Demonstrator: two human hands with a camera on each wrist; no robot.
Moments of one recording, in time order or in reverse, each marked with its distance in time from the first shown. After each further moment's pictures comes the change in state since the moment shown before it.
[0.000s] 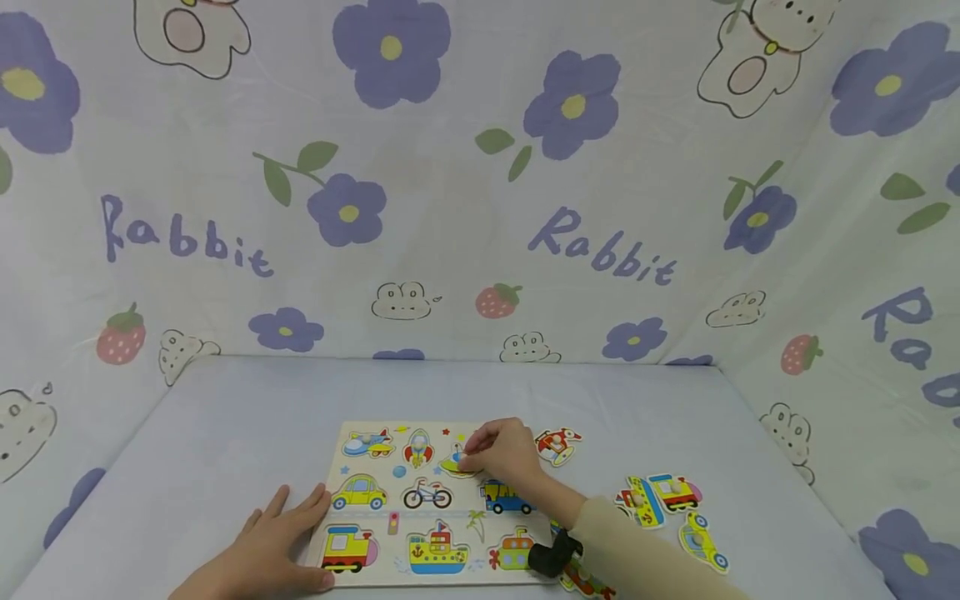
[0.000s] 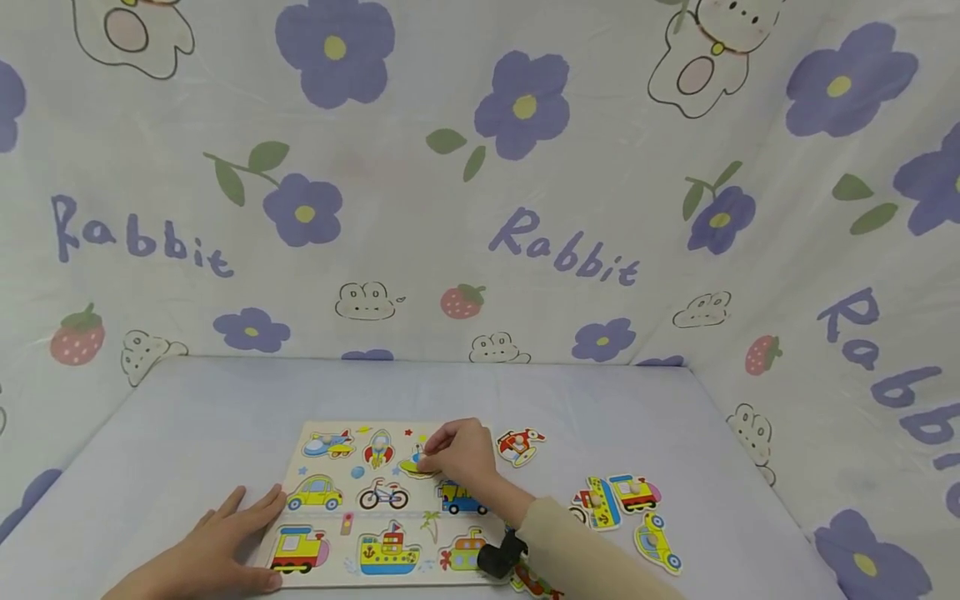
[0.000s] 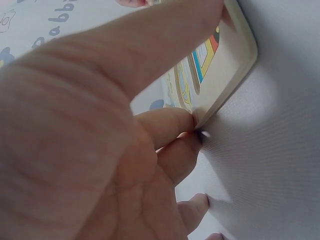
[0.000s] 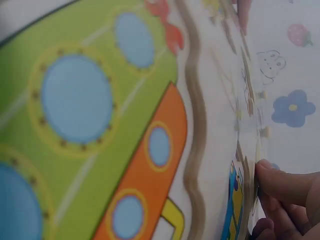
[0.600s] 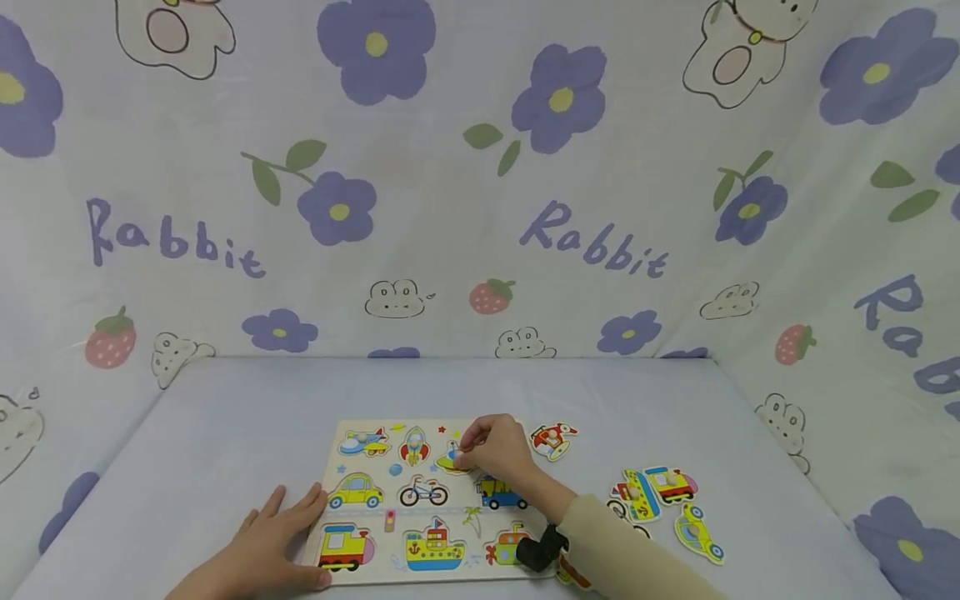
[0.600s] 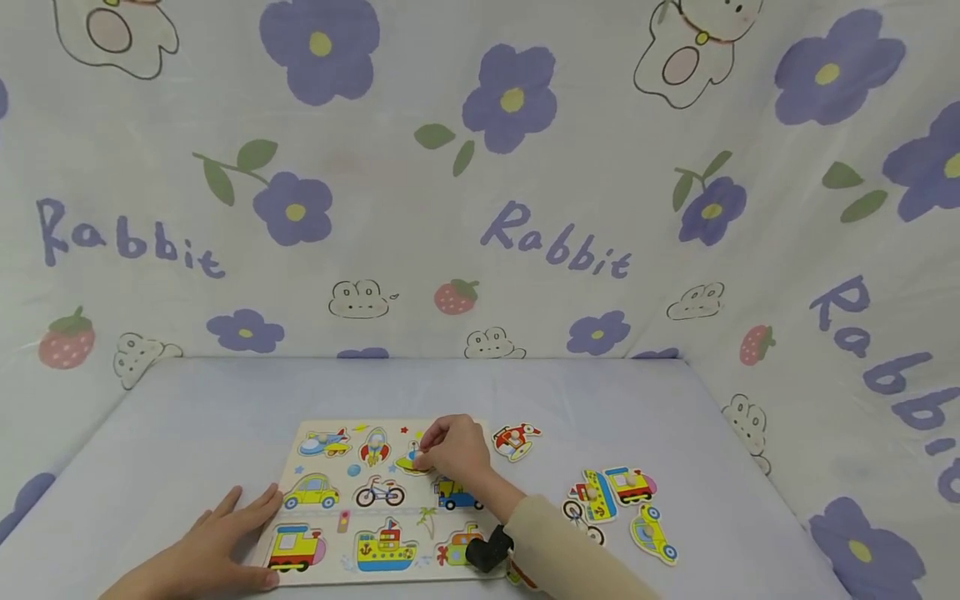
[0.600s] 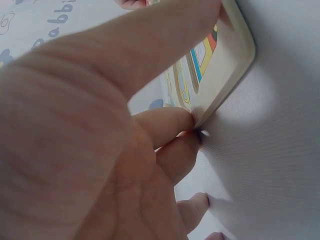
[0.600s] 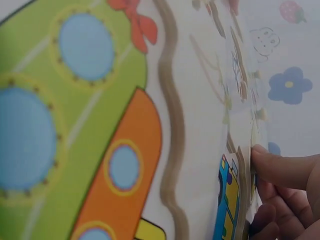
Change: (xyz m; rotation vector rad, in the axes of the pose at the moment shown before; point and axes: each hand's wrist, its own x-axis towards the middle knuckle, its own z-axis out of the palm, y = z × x) left_hand 0.003 -0.001 0.002 0.011 -0.014 0.021; right_hand 0.002 0.003 0.004 -0.020 -0.004 -0.016
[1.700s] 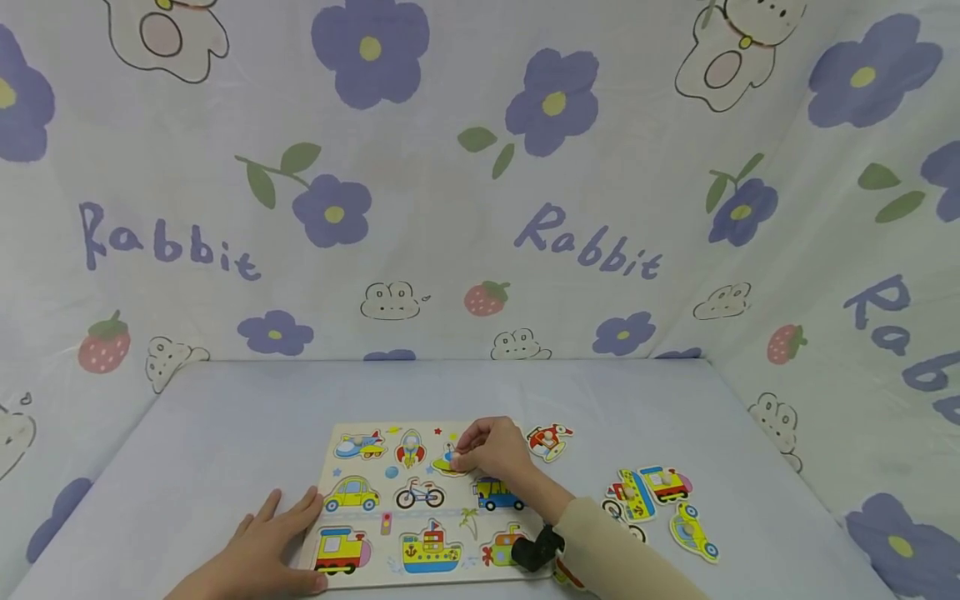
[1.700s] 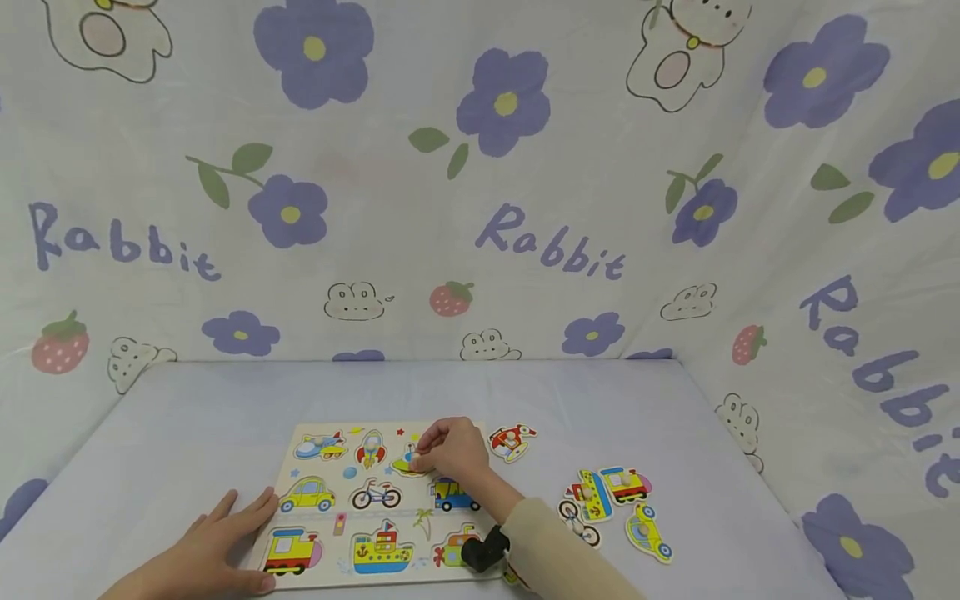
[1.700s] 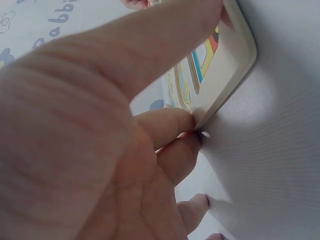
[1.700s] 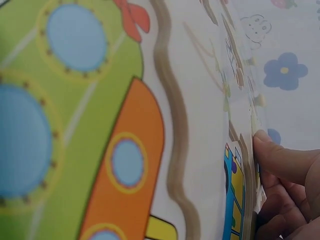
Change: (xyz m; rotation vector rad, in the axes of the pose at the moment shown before) left_hand -0.001 0.005 -0.003 -0.011 -0.022 -0.026; right_hand 0.002 0.003 -0.002 0.058 -0.024 0.103
